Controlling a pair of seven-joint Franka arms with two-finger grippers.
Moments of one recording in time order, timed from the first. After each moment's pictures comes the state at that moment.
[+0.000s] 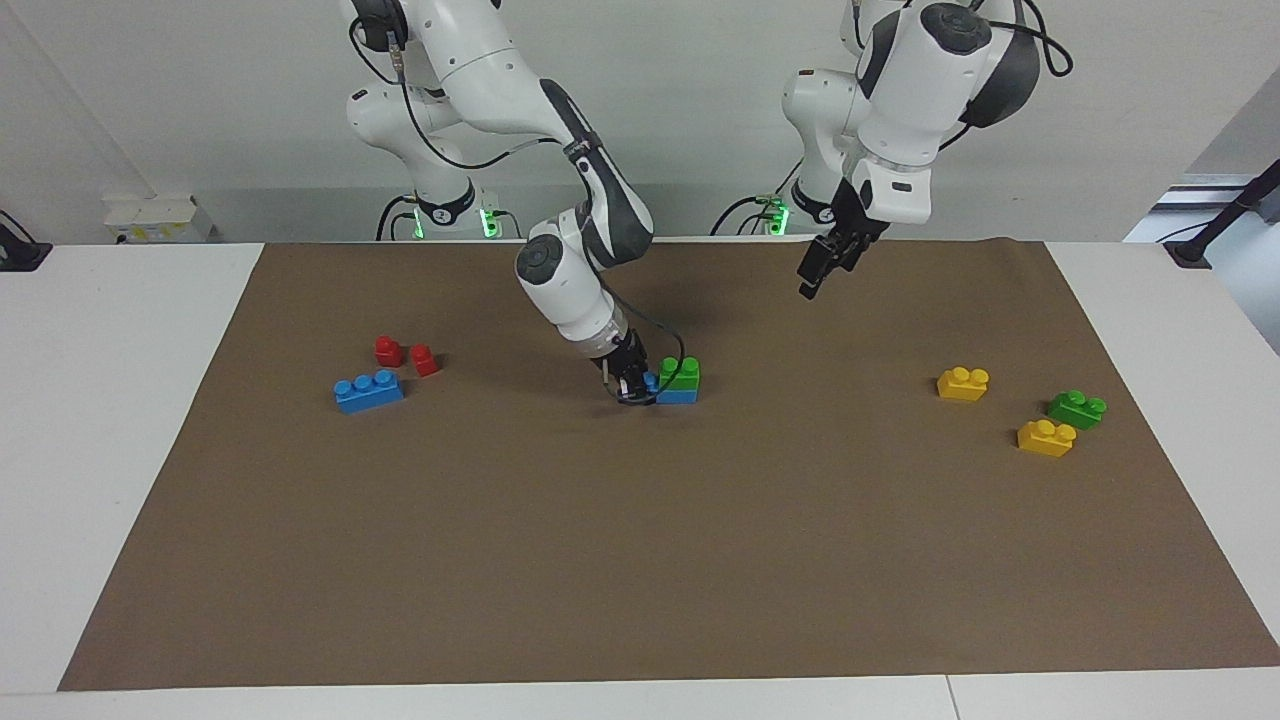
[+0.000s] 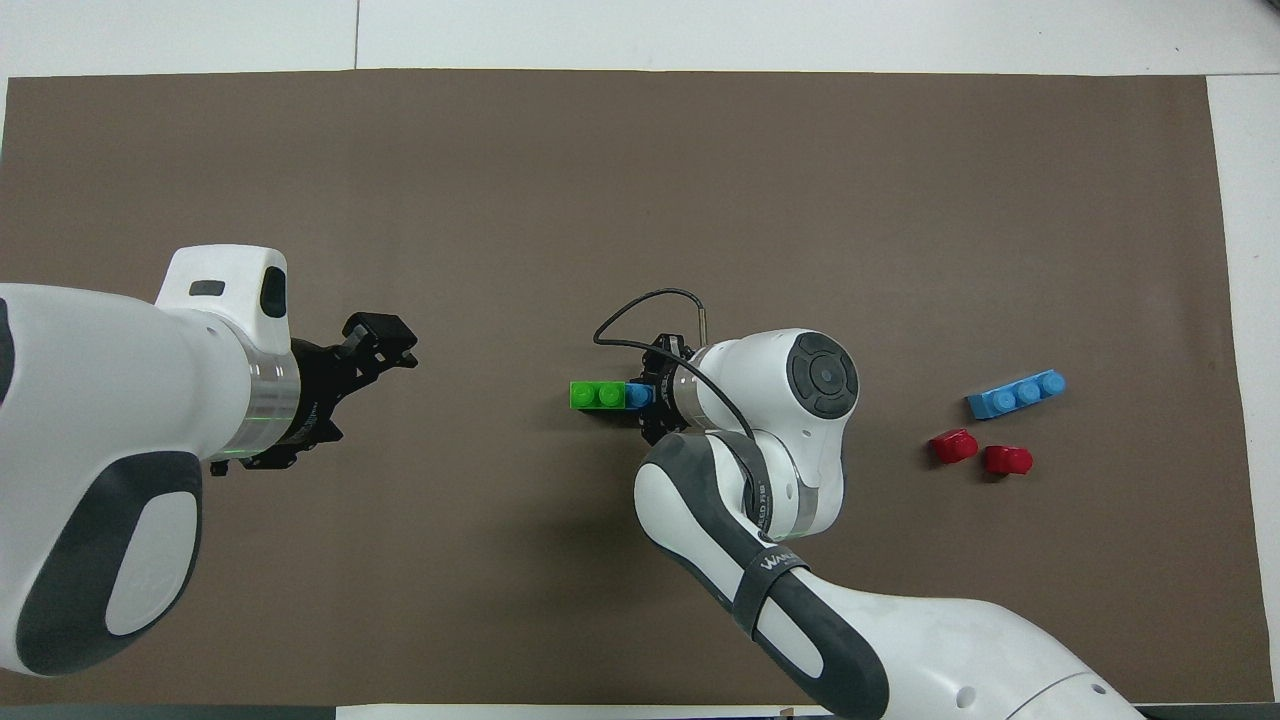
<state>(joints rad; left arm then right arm) -0.40 -0.21 0.03 -2.05 -0.10 1.94 -1.04 0.56 0.36 0.04 -2.05 0.65 2.59 1.67</state>
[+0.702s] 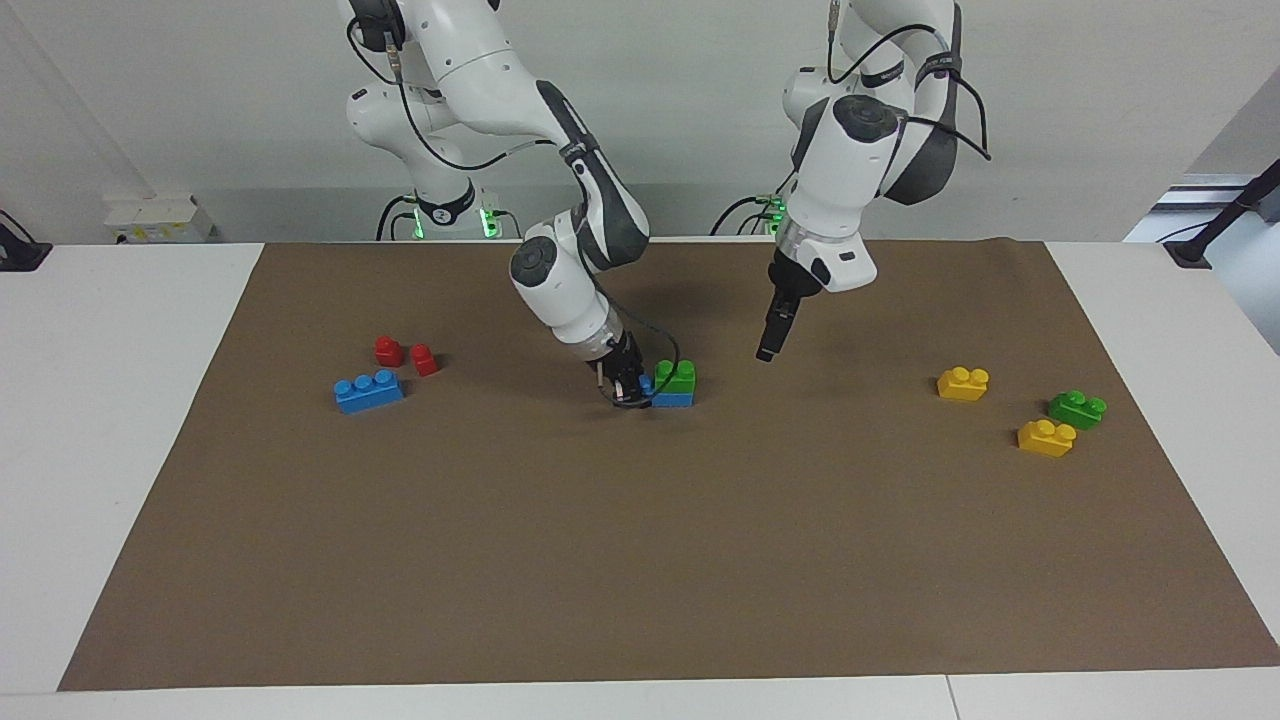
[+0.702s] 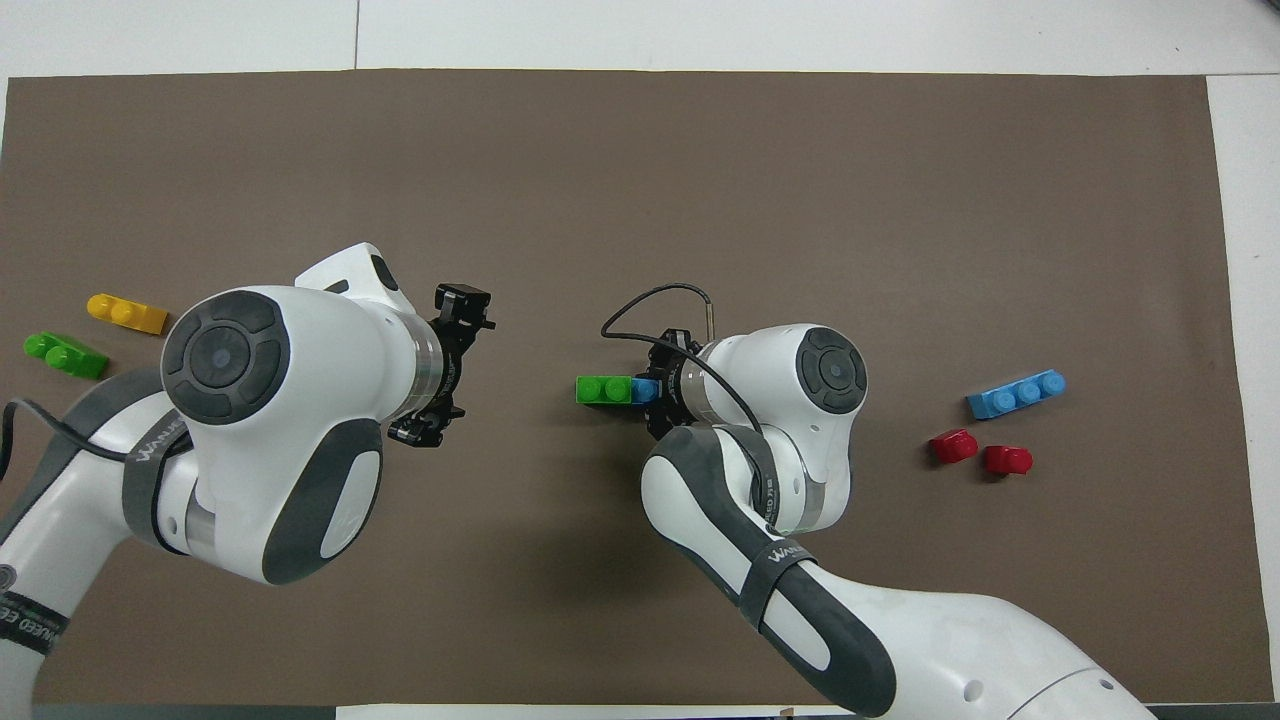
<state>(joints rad) -0.50 -0.02 0.03 -2.08 -0.10 2.20 -1.58 0.54 0.36 0.04 -2.05 0.65 2.59 1.66</state>
